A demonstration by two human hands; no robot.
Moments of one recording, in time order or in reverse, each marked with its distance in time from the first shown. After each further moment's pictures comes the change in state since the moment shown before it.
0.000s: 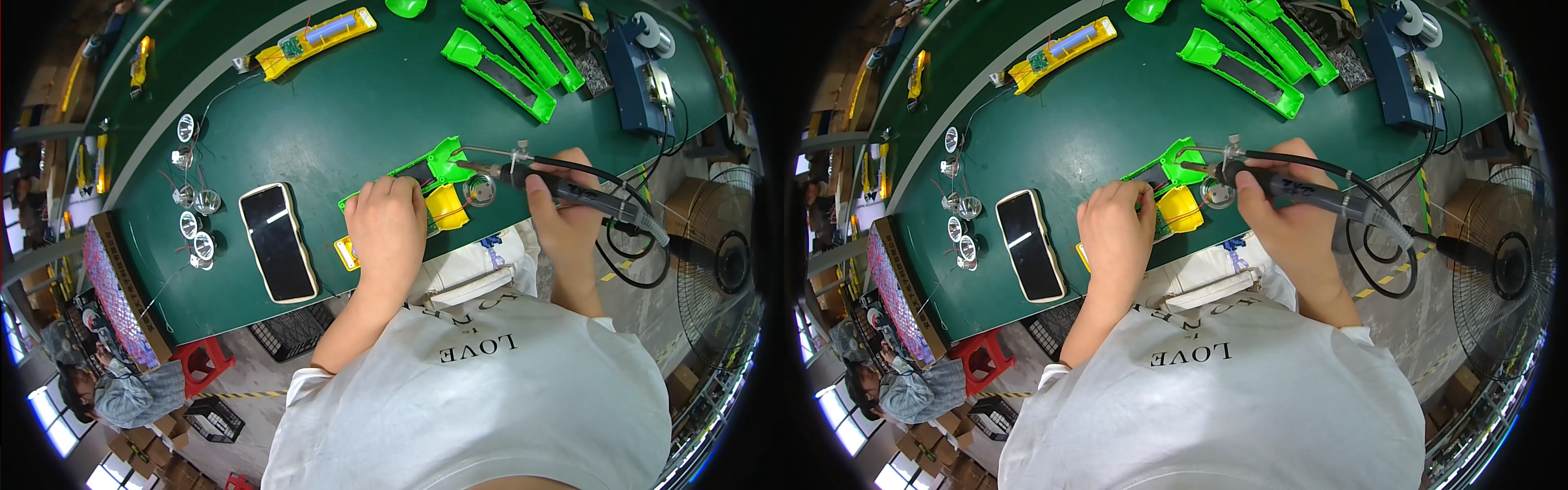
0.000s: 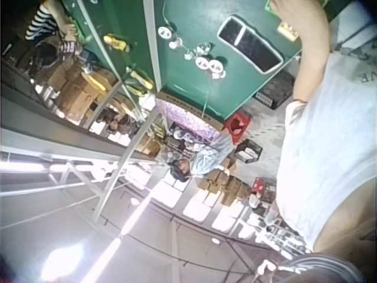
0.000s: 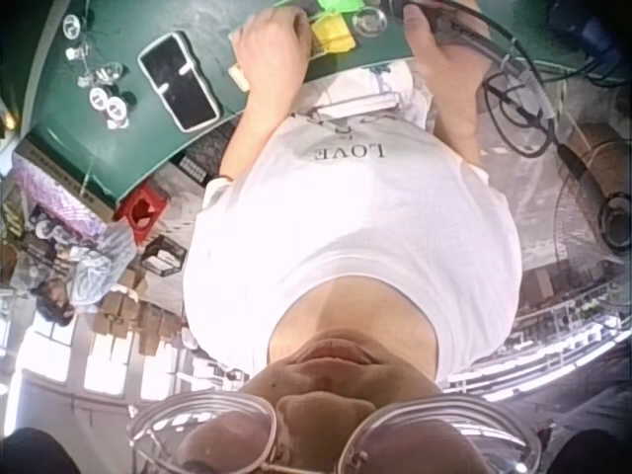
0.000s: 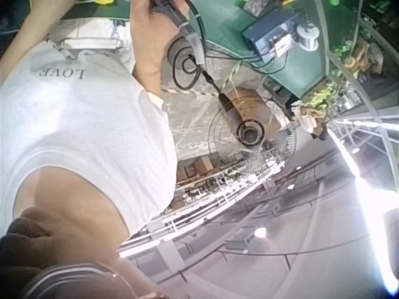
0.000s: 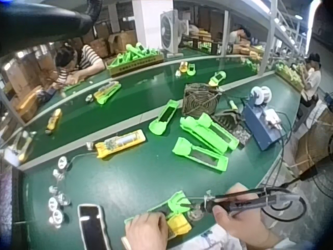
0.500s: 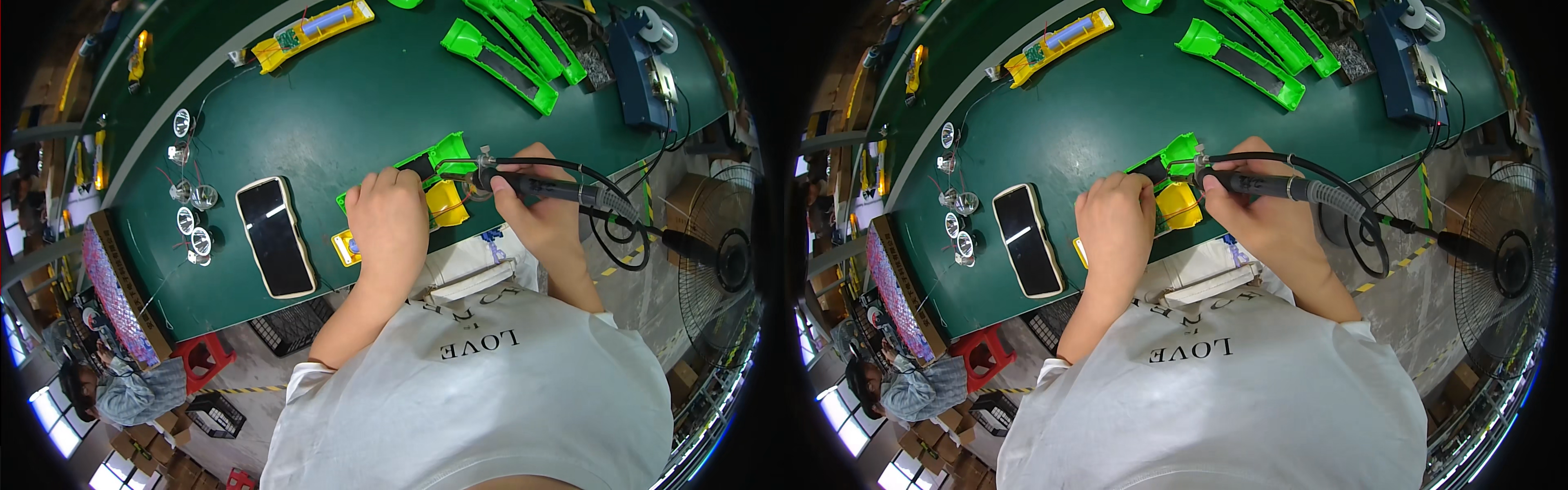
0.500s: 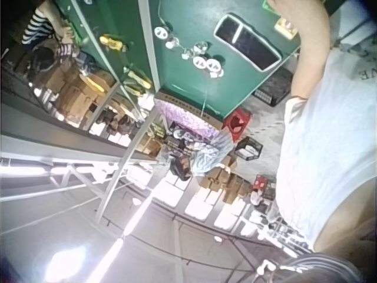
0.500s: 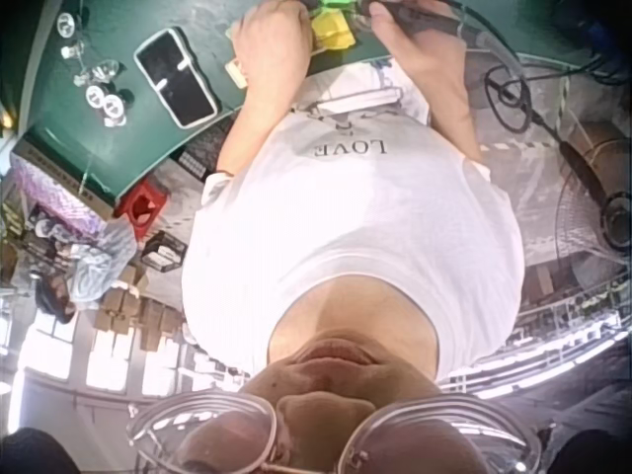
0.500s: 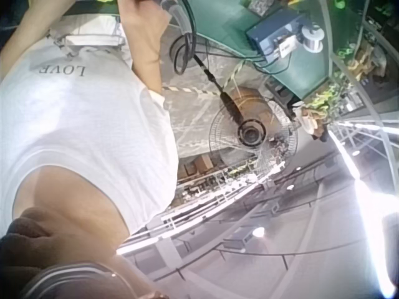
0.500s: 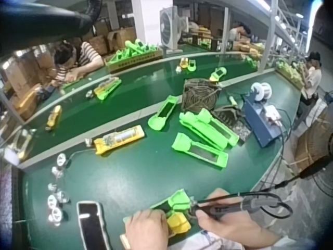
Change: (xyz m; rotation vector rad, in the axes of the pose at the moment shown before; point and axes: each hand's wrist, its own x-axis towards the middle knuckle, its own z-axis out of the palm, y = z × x) left_hand 0.002 0.003 -0.003 0.089 -0.089 0.024; right_hand -0.003 0.007 0.009 0.015 -0.208 0.207
